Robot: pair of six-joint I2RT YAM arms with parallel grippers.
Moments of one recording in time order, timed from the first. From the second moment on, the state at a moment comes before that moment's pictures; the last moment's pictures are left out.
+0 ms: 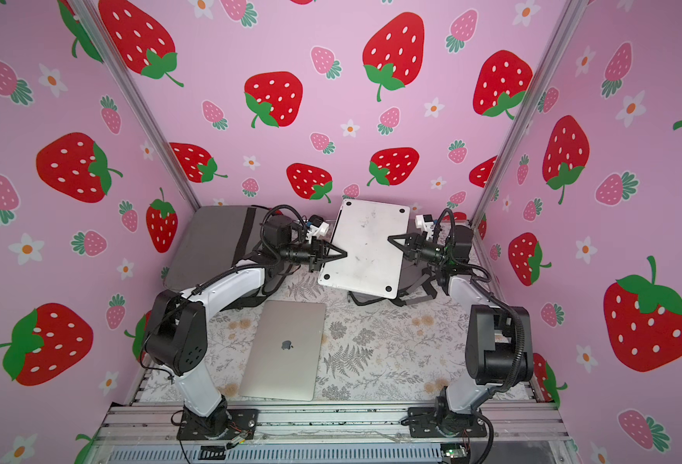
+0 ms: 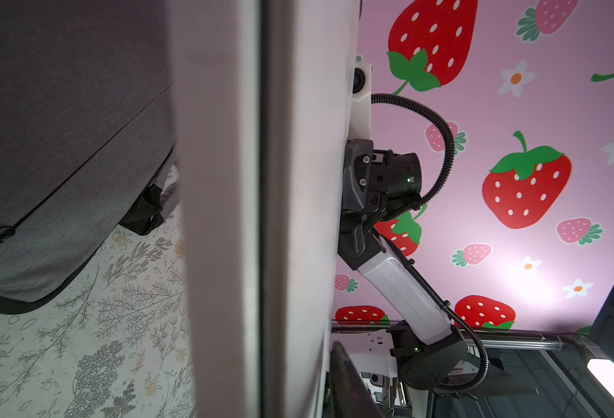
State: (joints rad) left arm -0.43 1.79 1.35 0.12 1.08 -1.08; right arm 0.07 1.63 1.01 0.60 -1.21 1.28
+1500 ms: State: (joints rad) left arm -0.58 1.73 1.77 -0.94 0.30 -0.36; right arm 0.13 1.43 1.16 -0.28 -0.62 0.58
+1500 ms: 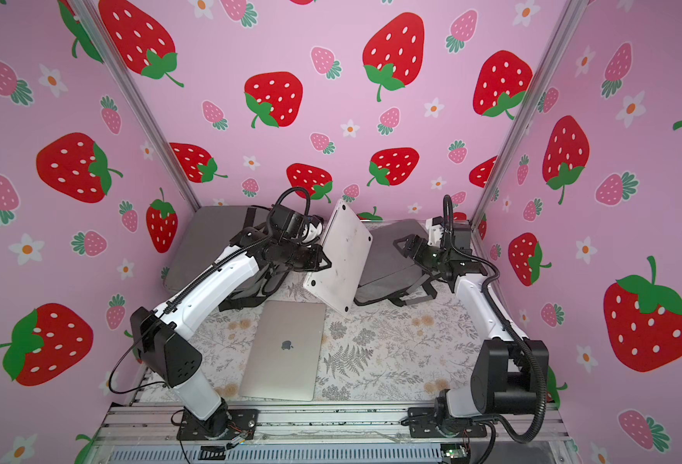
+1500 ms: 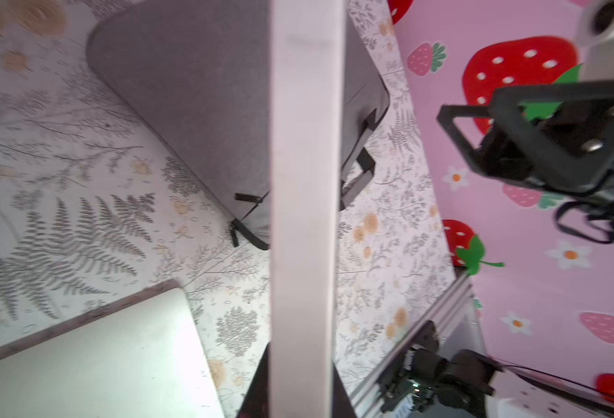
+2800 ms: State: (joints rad) left arm -0.95 1.82 1.66 -0.74 -0.78 0.25; right arm 0.43 1.58 1.38 -0.25 -0.43 1.05
